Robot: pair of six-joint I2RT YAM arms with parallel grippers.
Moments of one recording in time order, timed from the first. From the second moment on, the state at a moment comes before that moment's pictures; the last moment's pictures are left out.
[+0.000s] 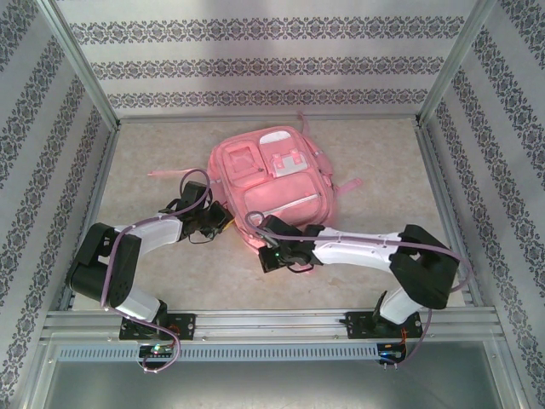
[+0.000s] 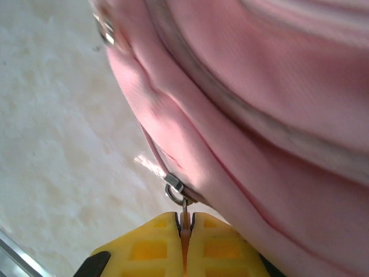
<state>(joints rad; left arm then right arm) -0.30 1.52 0.67 -0.06 0.37 -1.11 1.03 1.56 0.88 -0.40 -0.09 0.68</state>
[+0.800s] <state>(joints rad) -0.27 1.11 0.66 -0.48 0.35 -0.95 1.06 1.63 1.03 -0.40 -0.27 0.57</state>
